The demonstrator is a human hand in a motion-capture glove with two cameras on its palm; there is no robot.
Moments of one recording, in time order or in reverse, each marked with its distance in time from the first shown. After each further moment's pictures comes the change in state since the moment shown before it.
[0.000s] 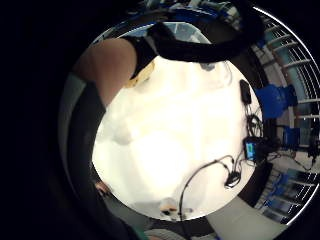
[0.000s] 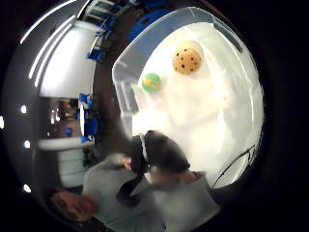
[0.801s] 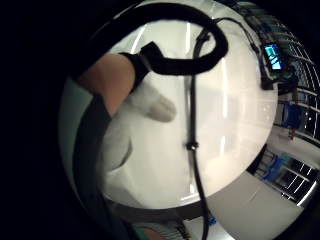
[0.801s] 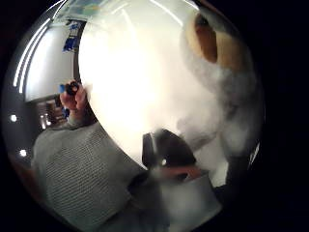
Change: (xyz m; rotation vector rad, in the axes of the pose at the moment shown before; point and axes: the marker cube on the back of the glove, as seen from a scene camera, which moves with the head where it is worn) arm 0.076 0.337 0.193 -0.188 0.136 0.157
